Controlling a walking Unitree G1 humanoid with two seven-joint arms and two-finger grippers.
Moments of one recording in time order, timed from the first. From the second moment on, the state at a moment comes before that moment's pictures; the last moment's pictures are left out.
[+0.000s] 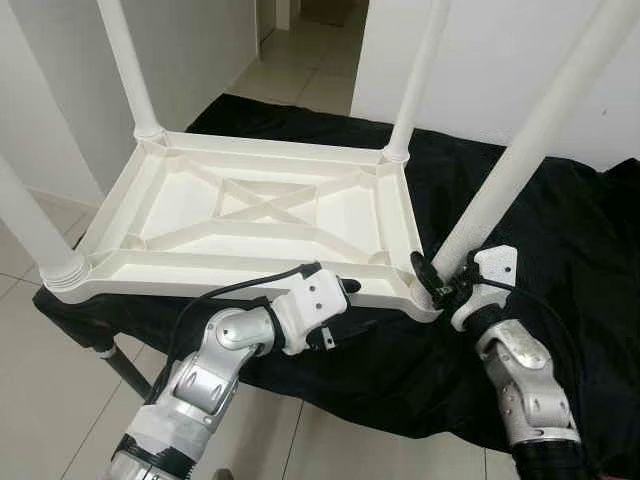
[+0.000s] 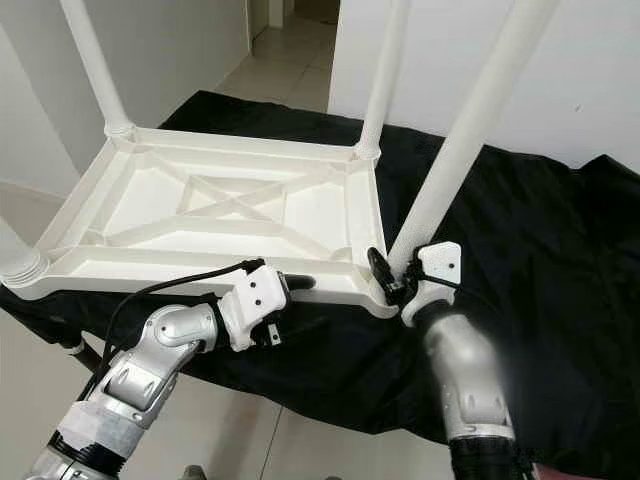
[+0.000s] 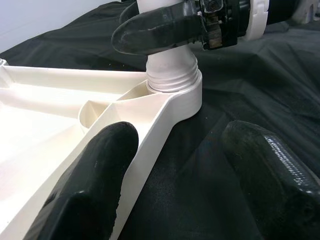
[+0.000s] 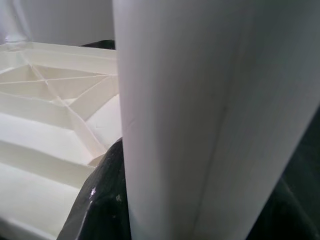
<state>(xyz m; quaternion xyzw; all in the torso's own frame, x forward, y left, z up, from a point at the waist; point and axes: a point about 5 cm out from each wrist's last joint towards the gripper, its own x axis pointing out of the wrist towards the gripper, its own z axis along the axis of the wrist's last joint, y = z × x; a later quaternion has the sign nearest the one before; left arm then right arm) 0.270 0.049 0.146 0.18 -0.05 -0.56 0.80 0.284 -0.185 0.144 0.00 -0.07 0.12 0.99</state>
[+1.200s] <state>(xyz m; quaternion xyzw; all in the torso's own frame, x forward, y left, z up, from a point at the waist) 0.272 0.054 0.145 0.19 -0.05 -0.56 0.81 0.269 -0.161 0.132 0.07 -0.06 -0.11 0.99</state>
